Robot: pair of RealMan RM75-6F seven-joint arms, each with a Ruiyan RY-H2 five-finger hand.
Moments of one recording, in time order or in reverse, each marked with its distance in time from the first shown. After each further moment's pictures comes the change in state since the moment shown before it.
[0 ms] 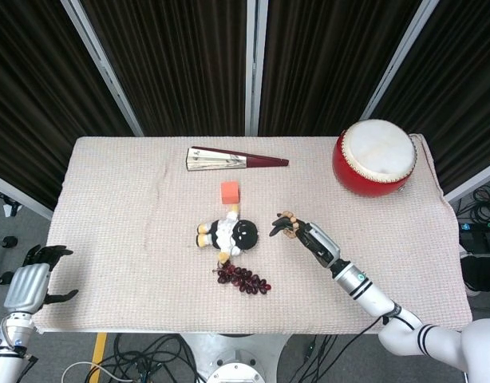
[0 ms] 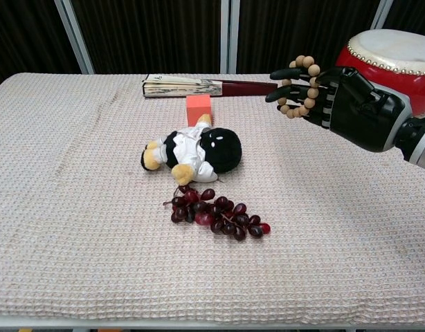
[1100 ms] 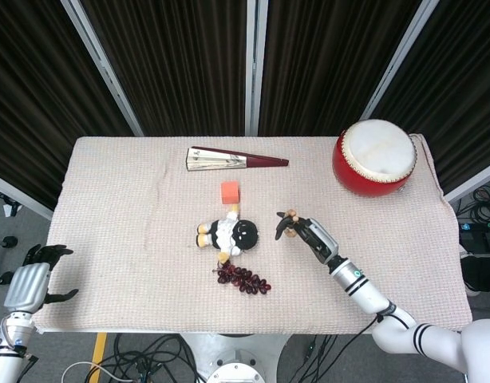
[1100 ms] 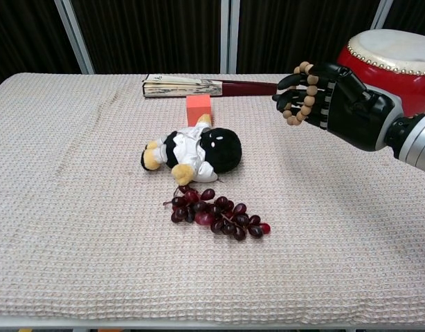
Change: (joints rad) left arm -0.001 0.003 -0.003 -0.006 -0.003 -0.001 0.007; right arm -0.003 -0.010 0.055 -0.033 0.079 -0.097 -0.052
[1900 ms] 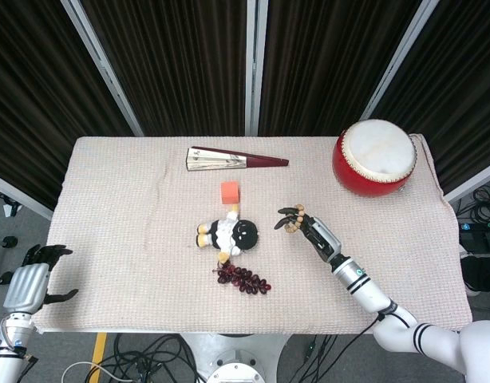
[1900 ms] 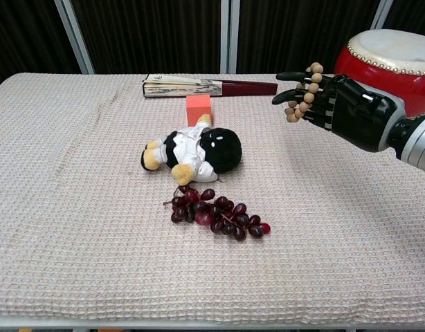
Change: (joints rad) left arm 0.005 -0.004 -0.001 0.005 0.008 0.013 -0.006; right arm -0.009 -0.014 0.007 0.047 -0.004 -0.007 0.028
